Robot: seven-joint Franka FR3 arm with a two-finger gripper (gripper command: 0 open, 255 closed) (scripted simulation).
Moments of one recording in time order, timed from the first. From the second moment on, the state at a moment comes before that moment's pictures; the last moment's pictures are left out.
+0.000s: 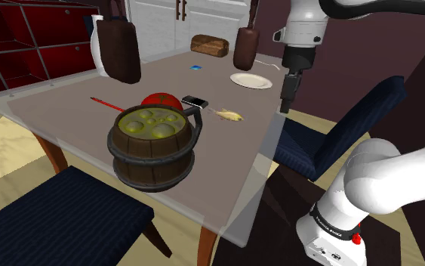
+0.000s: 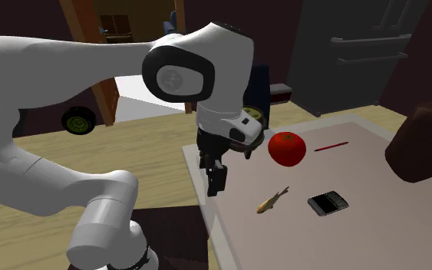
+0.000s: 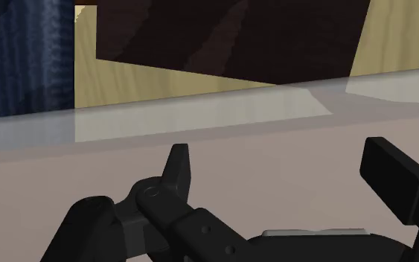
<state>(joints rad) 0.00 -0.83 0.04 -2.40 0.03 1.43 -0.17</state>
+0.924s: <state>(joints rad) 0.03 -0.49 0.01 -2.35 0.02 1.87 -0.30</state>
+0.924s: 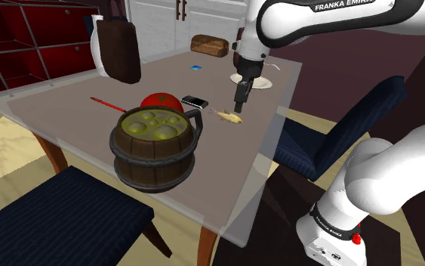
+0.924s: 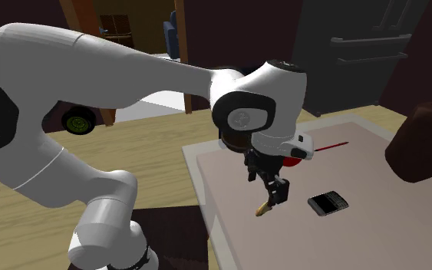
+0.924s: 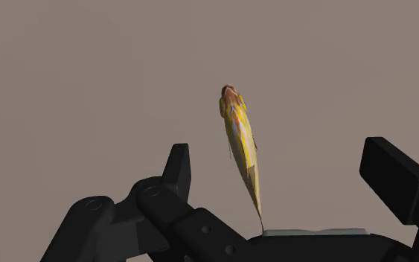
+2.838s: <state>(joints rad) 0.04 -0.36 0.01 -2.38 0.02 2.05 -0.33</state>
